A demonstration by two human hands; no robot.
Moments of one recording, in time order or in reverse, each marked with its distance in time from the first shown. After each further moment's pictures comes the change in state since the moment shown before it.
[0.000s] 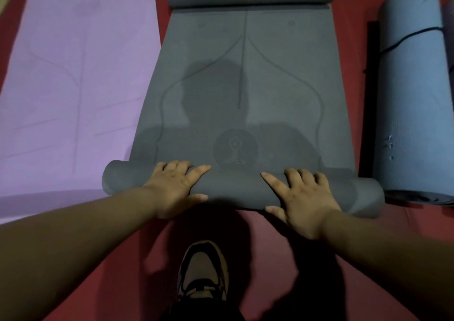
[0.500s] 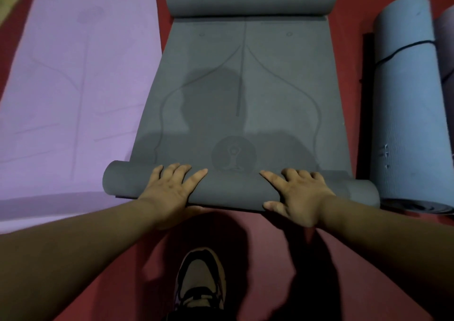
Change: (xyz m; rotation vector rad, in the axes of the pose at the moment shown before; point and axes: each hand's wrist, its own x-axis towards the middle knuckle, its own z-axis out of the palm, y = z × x) left_hand -0.005 0.002 0.013 -0.005 0.108 -0.051; right_hand 0.022 0.015 -0.027 0.070 -0.101 -0.025
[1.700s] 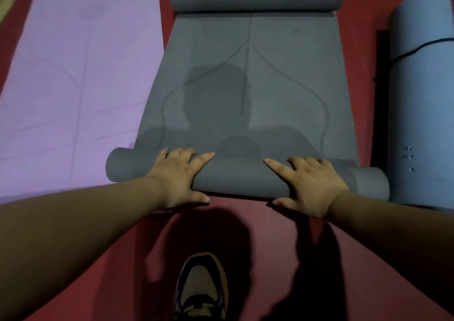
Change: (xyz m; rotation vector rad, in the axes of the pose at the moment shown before) left_hand 0.041 -0.011 -0.031 -0.041 -0.013 0.026; right_hand 0.026 0.025 0.002 -0.136 0.241 -0.109
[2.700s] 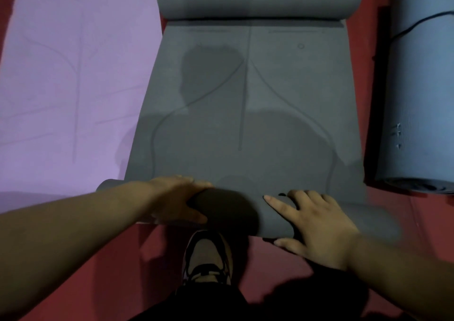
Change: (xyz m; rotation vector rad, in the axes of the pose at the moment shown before) left_hand -0.052 0.005 0.027 -0.272 -0.306 0.270; right_hand -0.100 -0.062 0.021 0.187 -0.113 -0.060
